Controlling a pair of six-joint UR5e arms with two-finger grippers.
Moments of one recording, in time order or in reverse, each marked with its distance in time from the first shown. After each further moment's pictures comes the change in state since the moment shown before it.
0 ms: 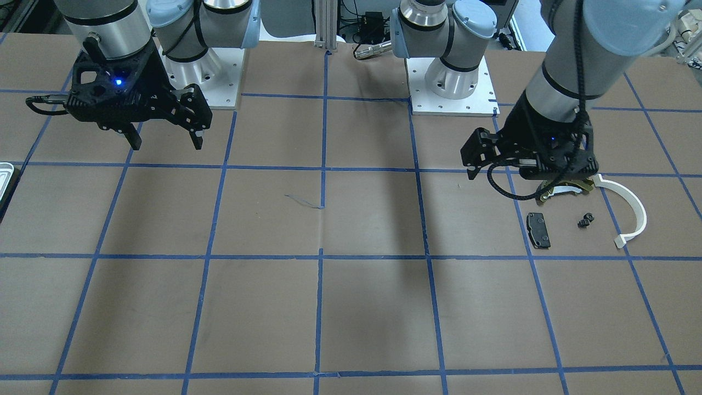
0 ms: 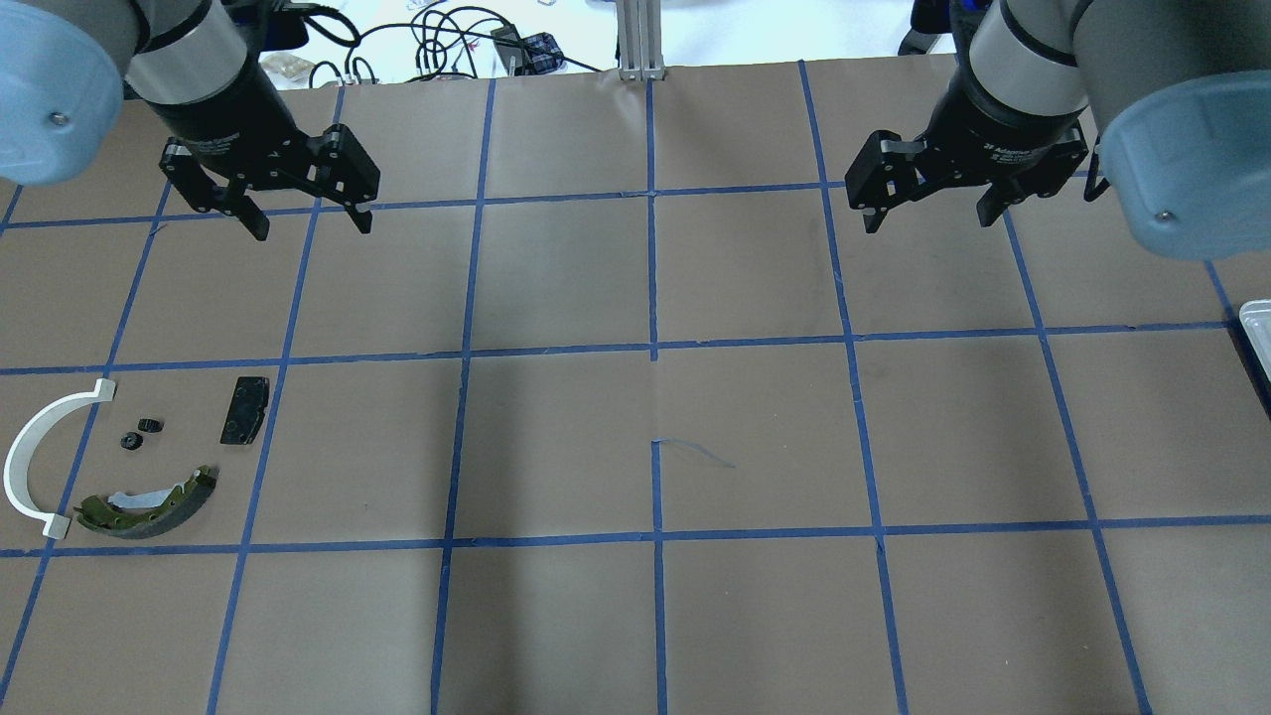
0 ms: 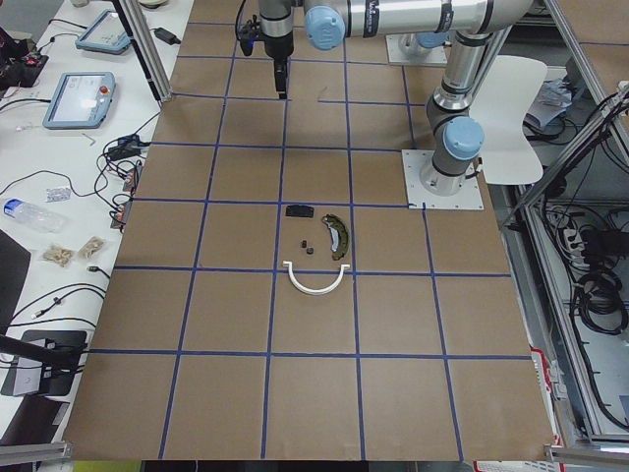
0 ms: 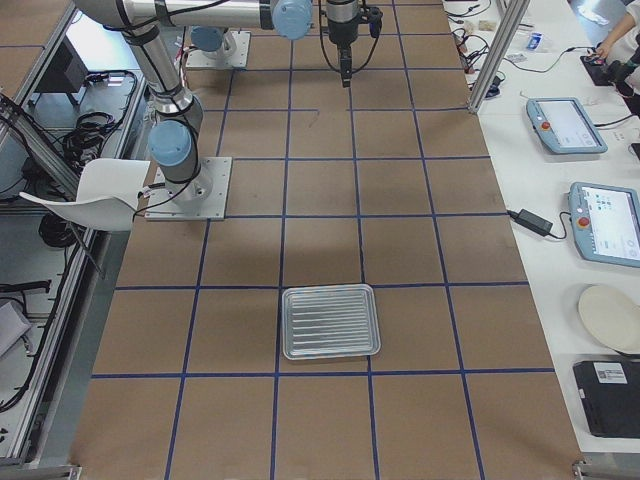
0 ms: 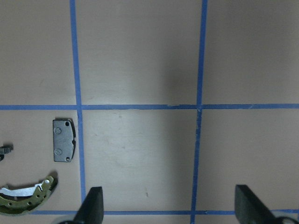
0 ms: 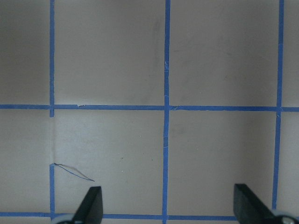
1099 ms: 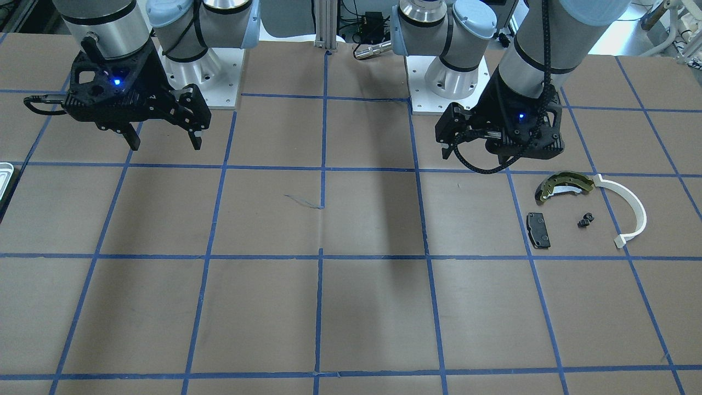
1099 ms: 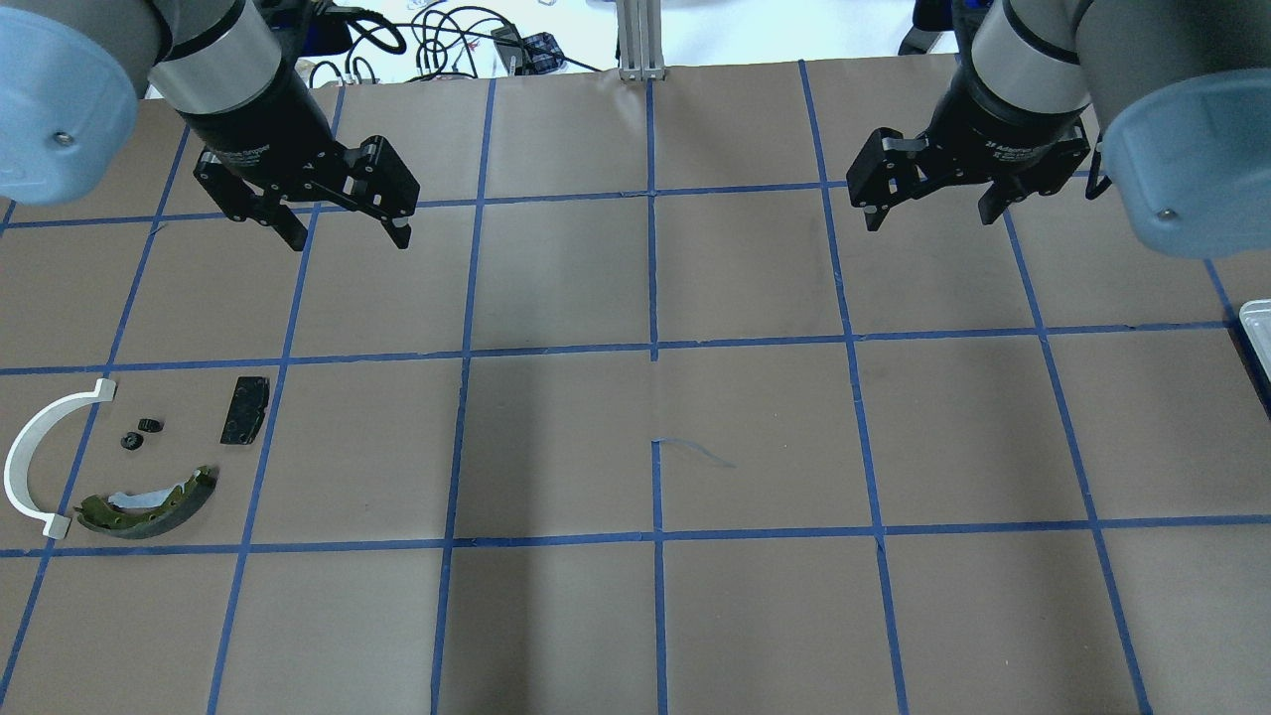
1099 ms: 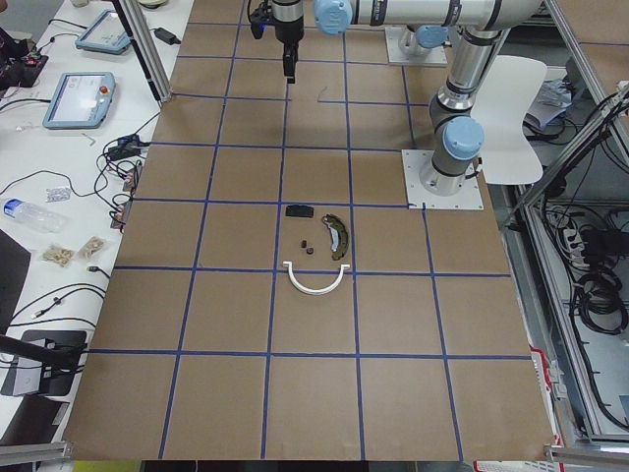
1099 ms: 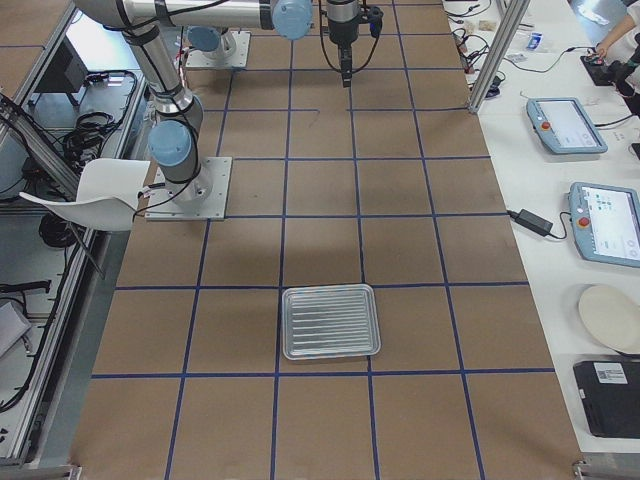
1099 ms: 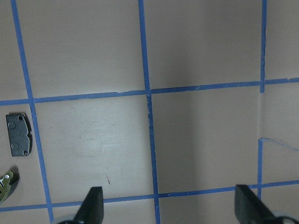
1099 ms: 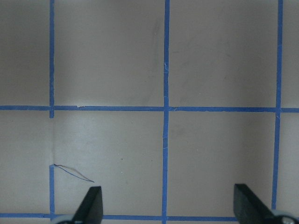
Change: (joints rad) left arm -0.025 0.036 -0.009 -0.038 -0.035 0.052; right arm -0.002 0.000 -0.001 -0.002 -0.001 -0.001
